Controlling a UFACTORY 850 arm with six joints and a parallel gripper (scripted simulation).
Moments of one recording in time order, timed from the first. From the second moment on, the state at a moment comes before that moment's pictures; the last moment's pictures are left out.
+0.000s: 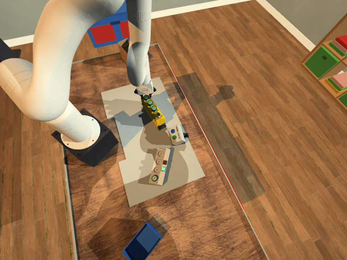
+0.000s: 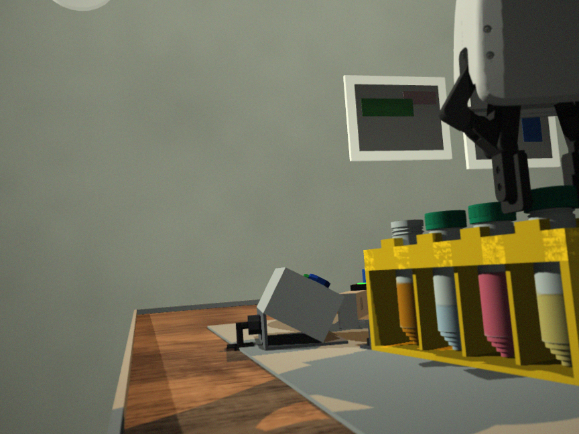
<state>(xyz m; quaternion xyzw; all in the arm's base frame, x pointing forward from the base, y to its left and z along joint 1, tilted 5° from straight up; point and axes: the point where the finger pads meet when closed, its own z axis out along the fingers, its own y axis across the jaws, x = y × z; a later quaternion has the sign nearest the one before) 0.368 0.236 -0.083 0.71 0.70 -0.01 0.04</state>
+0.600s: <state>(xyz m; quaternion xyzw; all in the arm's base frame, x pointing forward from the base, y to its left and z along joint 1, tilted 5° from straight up) 0.368 0.236 -0.082 0.53 0.85 -0.01 0.04</state>
